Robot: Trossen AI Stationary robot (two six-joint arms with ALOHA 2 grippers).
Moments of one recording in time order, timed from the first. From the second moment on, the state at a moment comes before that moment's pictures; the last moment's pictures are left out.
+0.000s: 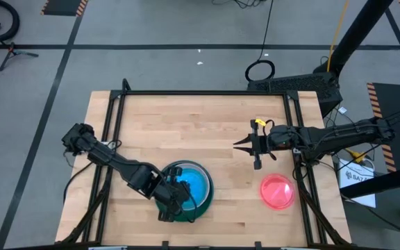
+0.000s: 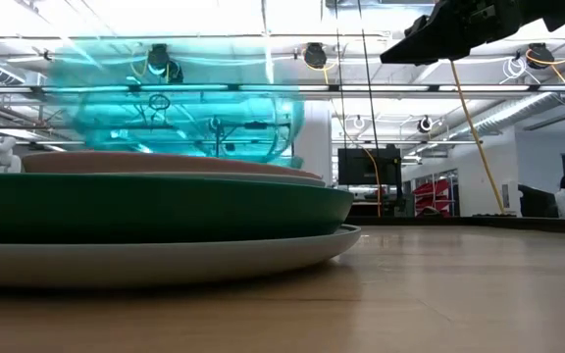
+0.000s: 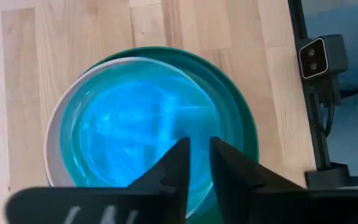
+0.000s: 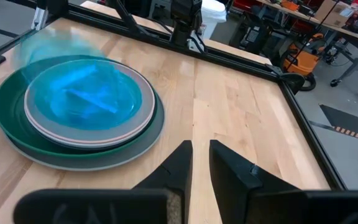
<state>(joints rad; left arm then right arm) -0.52 1.74 1.59 -0.96 -0.13 -0.36 0.07 0.91 0.57 -0.02 0.10 -0.25</state>
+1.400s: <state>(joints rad) -0.28 1.74 1.18 -0.60 0.14 -0.19 0.07 0.91 0.57 -0.02 0.10 -0.25</state>
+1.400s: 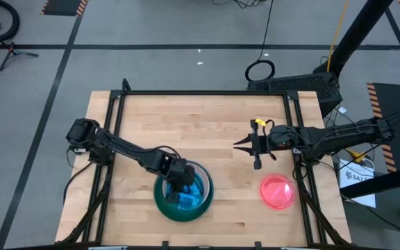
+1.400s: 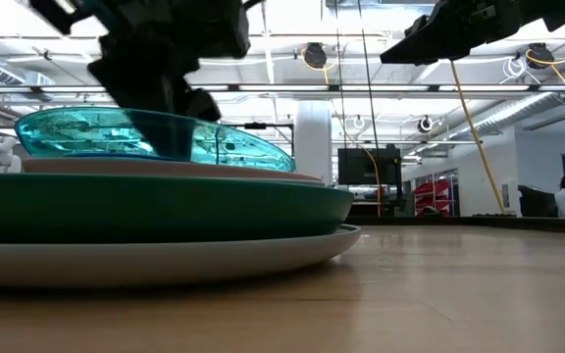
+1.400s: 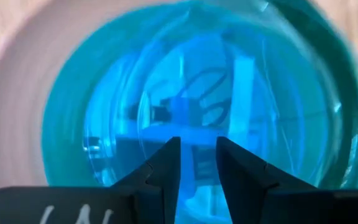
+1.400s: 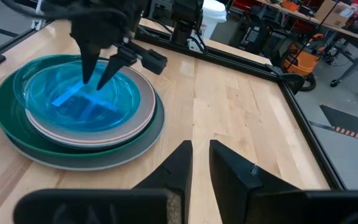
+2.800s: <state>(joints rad) -0.23 1.79 1.17 -0.58 0.16 -0.16 0.07 0.91 0.57 -0.04 0.10 -0.25</state>
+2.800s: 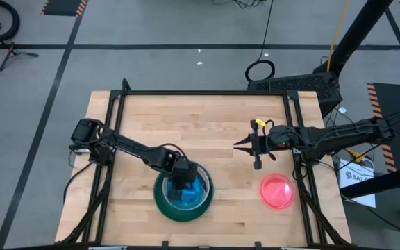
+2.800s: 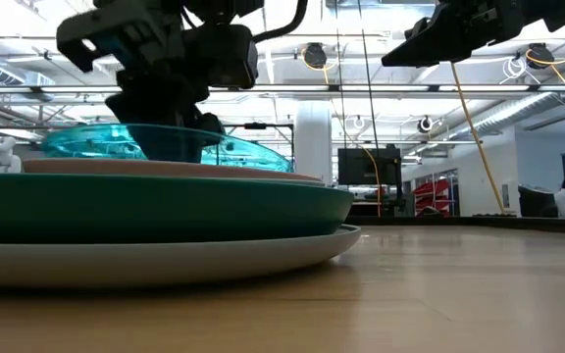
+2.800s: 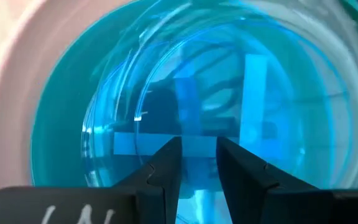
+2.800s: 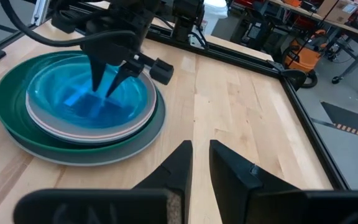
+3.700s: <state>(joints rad) -0.32 1.63 1.24 -0.76 -0.37 -0.02 0.17 0.94 0.57 0.08 0.10 0.09</state>
